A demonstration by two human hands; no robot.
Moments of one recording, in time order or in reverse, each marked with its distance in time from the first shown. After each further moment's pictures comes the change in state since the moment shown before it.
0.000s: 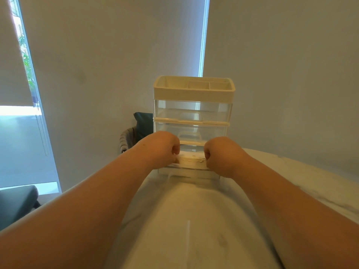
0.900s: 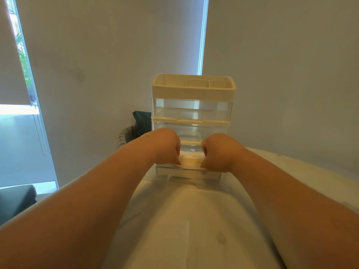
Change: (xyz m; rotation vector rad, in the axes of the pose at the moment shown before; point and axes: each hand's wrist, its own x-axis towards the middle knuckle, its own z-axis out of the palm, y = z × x) left_hand 0.004 0.010 -0.006 0.081 -0.110 -0.001; right_hand 0.010 0.002 -0.002 -0.023 -0.013 -0.077
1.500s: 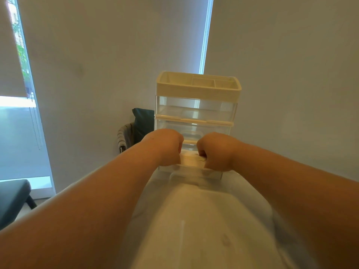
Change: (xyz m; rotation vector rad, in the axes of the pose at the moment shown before) left_hand 0.008 -0.009 0.014 -0.012 0.088 0.013; right_hand 0.011 -0.007 -0.003 -0.170 -0.063 -0.136
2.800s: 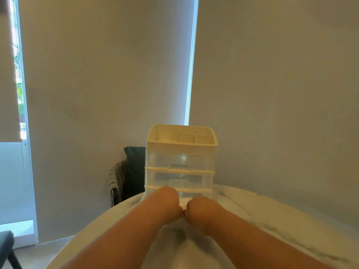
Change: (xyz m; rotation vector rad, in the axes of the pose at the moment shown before) left_hand -0.008 0.039 -0.020 0.000 -0.182 -0.125; right_hand -0.021 -0.020 -0.002 0.196 -0.199 0.236
